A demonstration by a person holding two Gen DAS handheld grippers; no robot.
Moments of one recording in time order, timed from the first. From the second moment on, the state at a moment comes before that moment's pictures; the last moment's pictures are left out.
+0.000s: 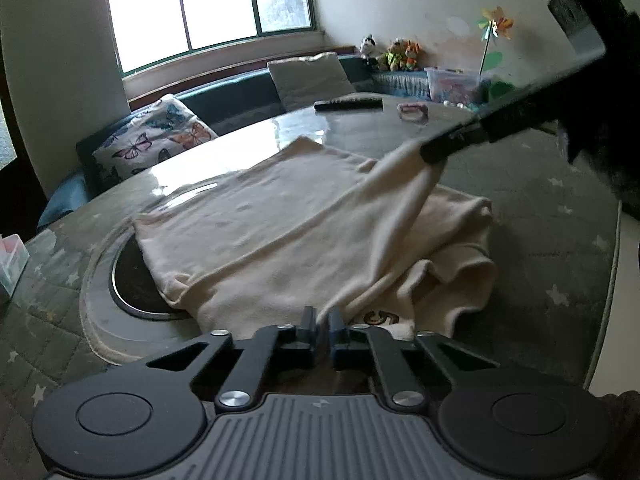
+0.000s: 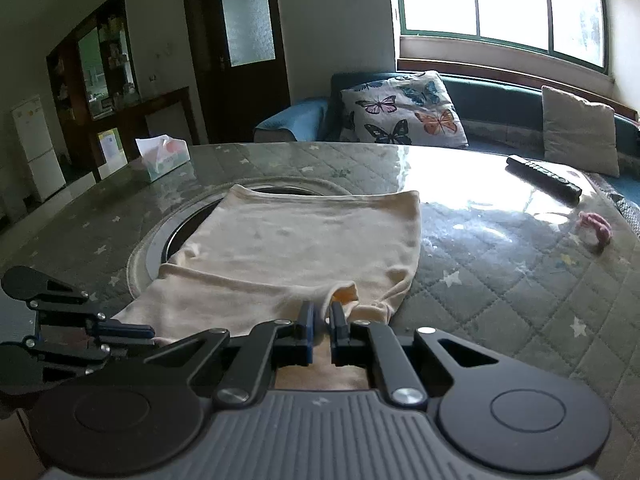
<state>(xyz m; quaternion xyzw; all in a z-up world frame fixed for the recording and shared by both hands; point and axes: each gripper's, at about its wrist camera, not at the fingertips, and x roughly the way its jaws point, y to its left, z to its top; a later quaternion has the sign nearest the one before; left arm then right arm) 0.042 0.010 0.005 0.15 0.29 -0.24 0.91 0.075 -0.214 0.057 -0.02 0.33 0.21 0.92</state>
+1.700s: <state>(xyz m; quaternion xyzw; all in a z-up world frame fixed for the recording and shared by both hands) 0.042 -0.012 -0.005 0.17 0.29 -0.21 0.92 0.046 -0.165 0.014 -0.10 0.32 0.29 0.90</state>
